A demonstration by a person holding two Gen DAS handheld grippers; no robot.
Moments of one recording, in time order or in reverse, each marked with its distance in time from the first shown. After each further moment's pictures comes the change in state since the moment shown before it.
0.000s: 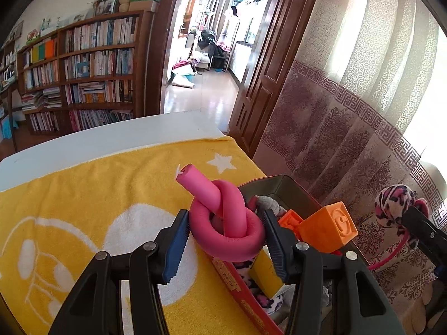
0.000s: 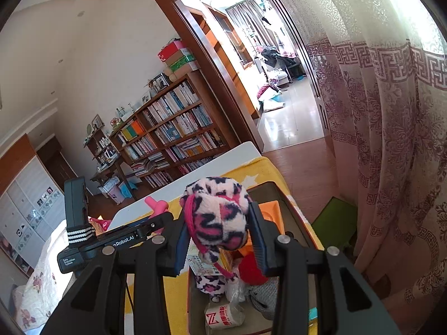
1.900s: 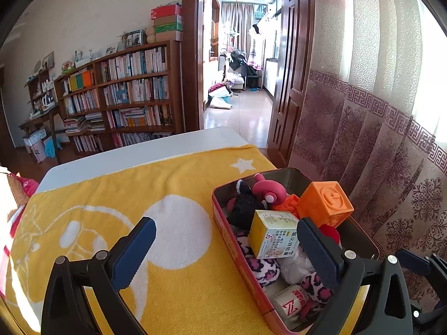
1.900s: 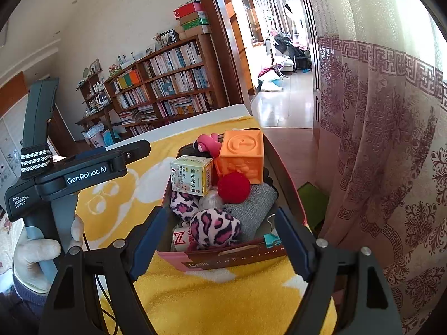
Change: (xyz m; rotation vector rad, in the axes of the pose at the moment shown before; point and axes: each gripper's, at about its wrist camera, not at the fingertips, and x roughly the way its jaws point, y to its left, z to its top) left arm -0.058 -0.055 -0.052 0.024 -0.129 0.279; right arm -0.029 0.014 -0.066 -0.227 0.155 -0.120
